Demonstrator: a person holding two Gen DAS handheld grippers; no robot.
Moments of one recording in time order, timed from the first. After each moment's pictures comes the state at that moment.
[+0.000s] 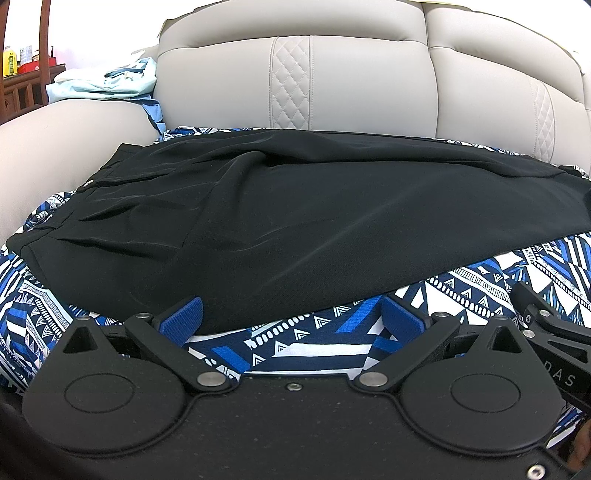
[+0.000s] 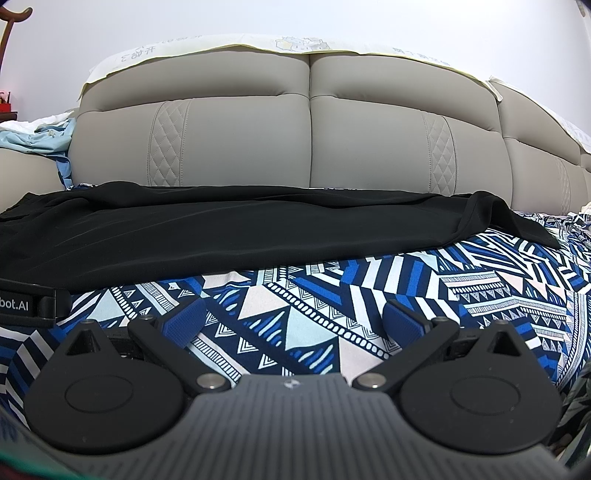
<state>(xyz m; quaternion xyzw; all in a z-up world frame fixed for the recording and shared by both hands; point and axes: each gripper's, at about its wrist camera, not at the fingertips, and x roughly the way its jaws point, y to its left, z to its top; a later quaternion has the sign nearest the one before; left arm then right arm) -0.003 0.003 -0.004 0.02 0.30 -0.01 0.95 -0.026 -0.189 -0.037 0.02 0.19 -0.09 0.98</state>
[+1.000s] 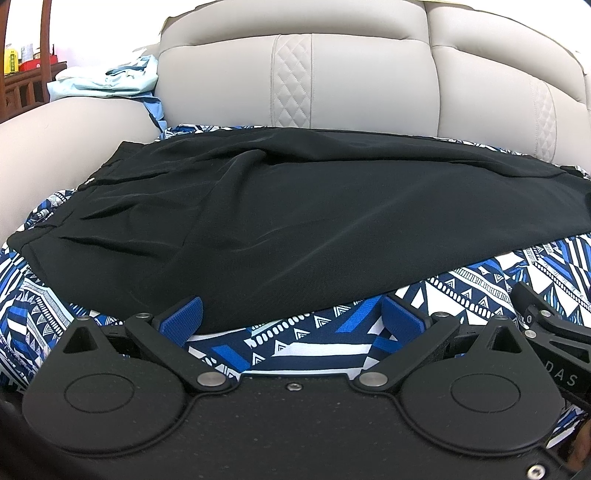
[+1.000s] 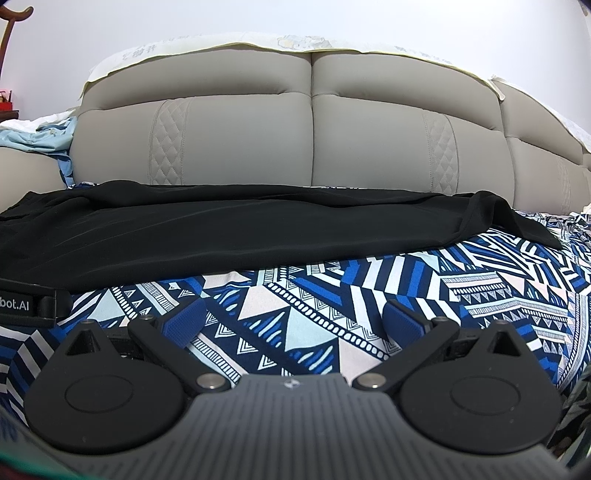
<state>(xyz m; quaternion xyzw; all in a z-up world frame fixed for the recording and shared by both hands) -0.003 0.002 -0.003 0.02 0.31 -0.01 0.95 -0.020 -0.191 -0.039 0.02 0.20 -0.08 0.98</state>
